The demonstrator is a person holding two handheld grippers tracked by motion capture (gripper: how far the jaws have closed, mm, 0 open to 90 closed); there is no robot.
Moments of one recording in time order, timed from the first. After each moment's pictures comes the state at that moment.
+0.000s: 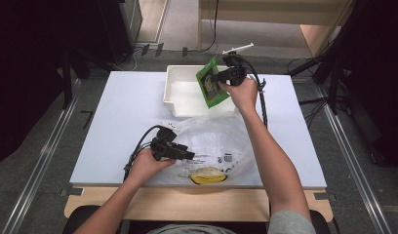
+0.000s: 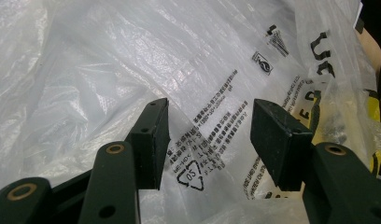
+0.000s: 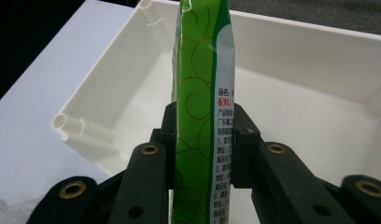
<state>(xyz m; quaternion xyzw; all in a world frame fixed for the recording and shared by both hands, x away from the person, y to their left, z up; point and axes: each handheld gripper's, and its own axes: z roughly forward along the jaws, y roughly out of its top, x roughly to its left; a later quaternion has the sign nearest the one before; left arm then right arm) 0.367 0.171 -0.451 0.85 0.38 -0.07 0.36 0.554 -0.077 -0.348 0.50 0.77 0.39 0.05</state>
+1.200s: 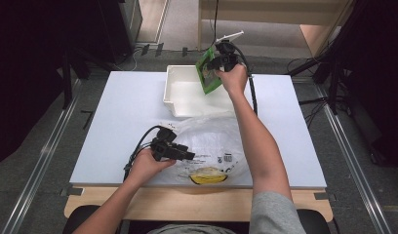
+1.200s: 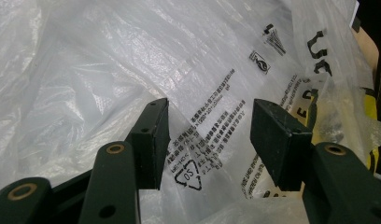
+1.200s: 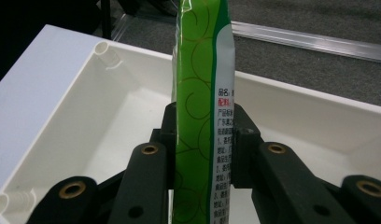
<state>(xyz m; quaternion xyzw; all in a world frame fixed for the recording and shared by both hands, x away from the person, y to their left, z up) 0.366 0.171 -0.451 0.85 0.38 -0.07 0.37 0.617 -0.055 -0.350 0.53 0.76 0.37 0.07</state>
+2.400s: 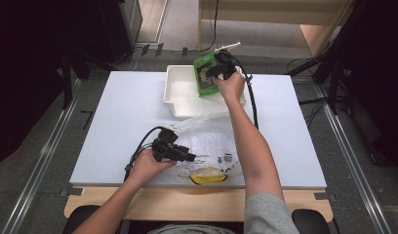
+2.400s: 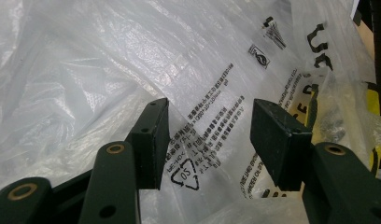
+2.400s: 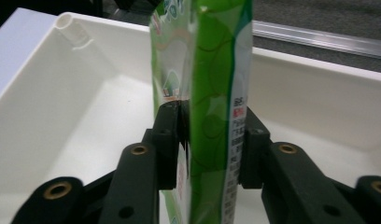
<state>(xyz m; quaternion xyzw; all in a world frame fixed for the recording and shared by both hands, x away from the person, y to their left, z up) 0.365 0.167 -0.454 0.85 0.38 -0.08 0.36 0.624 -0.053 -0.393 0.53 0.76 0.37 0.08</state>
